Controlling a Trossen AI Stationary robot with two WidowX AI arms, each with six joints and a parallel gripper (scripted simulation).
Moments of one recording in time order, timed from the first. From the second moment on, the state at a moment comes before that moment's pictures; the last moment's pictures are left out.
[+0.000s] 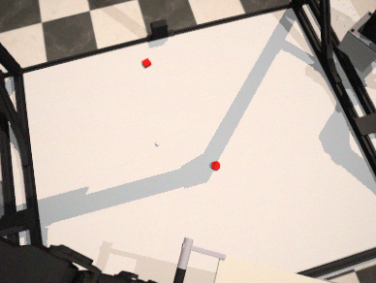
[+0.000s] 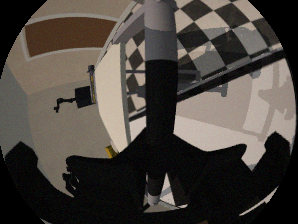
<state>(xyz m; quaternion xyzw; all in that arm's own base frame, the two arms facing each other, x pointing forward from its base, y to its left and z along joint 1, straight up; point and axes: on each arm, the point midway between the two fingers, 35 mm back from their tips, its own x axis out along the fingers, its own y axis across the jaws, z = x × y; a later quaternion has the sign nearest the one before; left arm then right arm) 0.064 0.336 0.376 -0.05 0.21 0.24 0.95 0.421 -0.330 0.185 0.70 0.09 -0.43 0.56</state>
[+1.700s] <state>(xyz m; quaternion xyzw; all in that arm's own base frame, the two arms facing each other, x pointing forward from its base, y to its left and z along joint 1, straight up) 0.063 0.336 0.376 -0.05 0.21 0.24 0.95 0.434 -0.338 0.243 0.71 0.03 -0.38 0.60</state>
